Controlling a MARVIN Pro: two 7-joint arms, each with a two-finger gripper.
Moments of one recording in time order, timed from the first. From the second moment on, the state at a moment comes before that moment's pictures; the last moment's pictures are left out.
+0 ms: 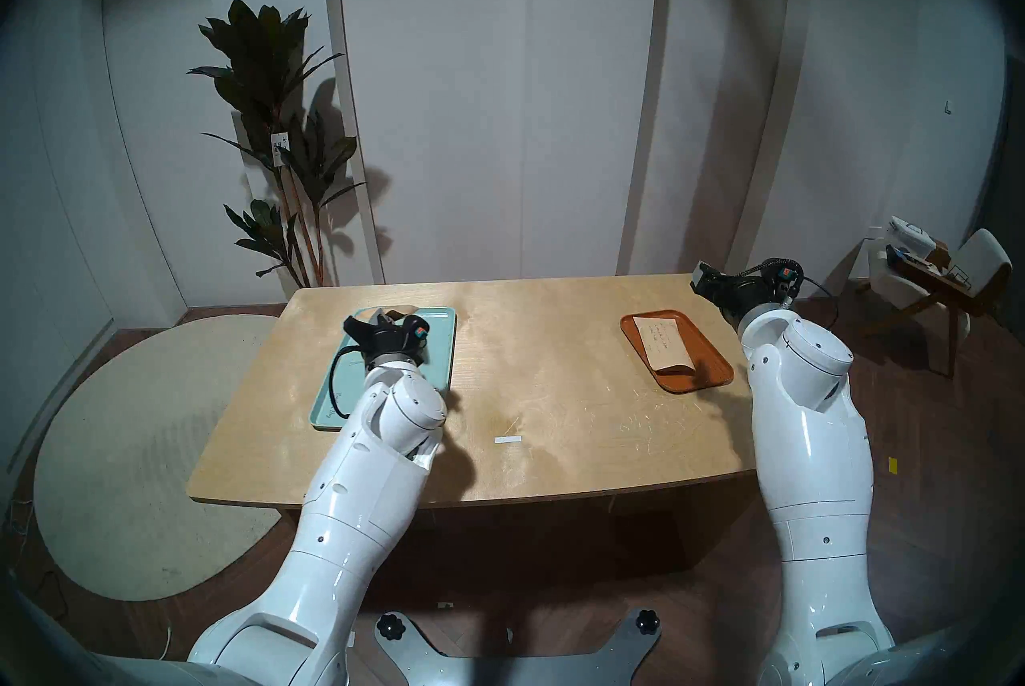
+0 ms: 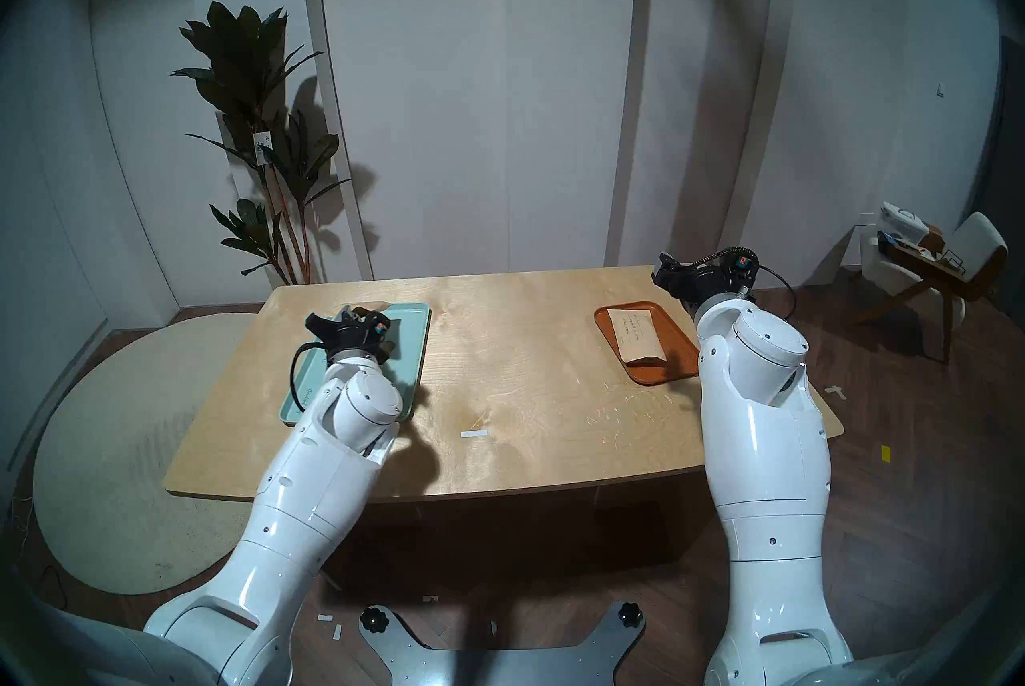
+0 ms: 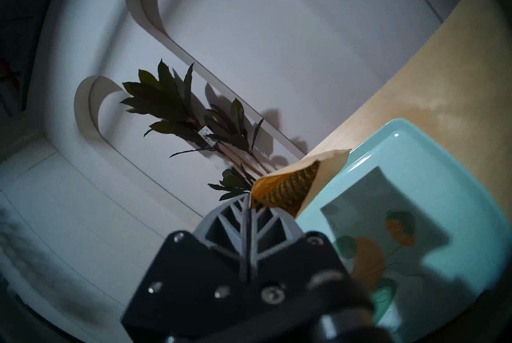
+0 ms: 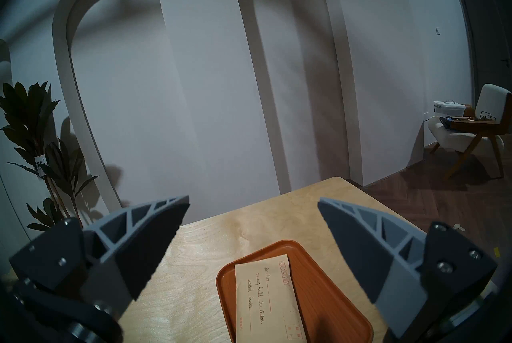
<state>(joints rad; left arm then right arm) 1.32 -1.46 -1.40 -1.32 0.63 0.38 0.37 -1.39 -1.43 1.75 -1.74 0.36 0.45 -0.07</state>
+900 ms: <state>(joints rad) 1.41 -1.34 -1.49 -1.36 0.53 0.23 0.27 -1.39 -1.42 1.75 -1.74 0.37 0.45 -0.08</state>
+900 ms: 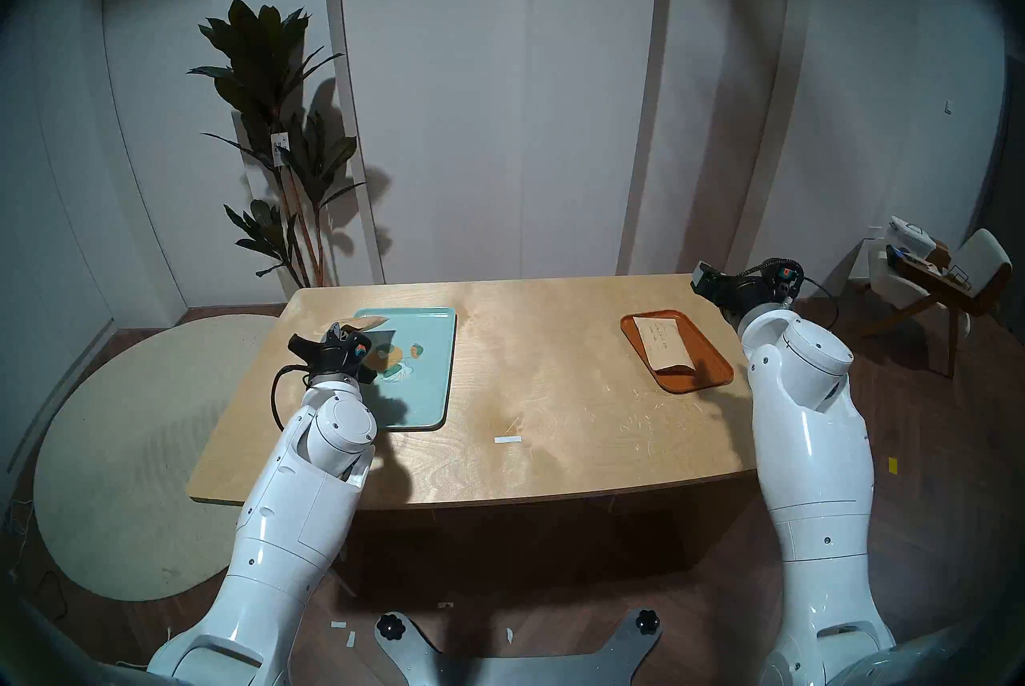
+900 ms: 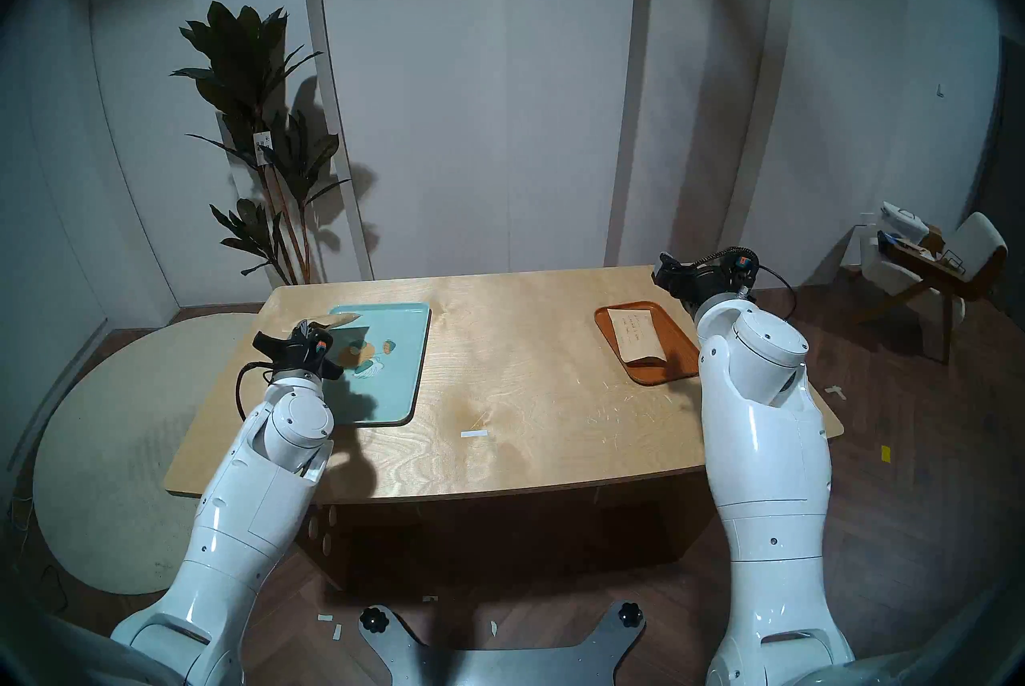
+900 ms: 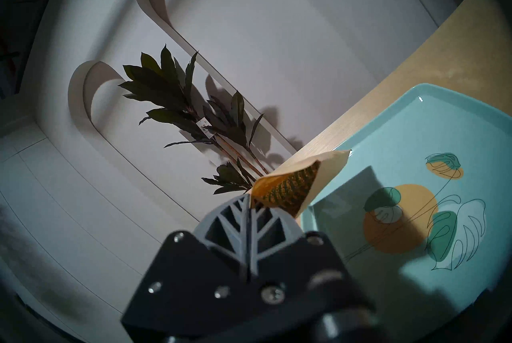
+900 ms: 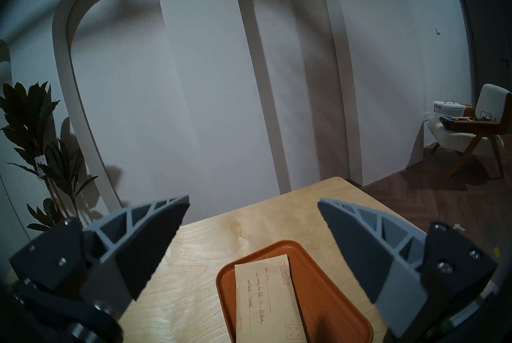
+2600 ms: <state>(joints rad) 1.39 -1.27 -1.39 -1.38 0.57 0.33 -0.01 -1.39 -1.41 1.74 -1.74 0.38 0.44 -0.09</state>
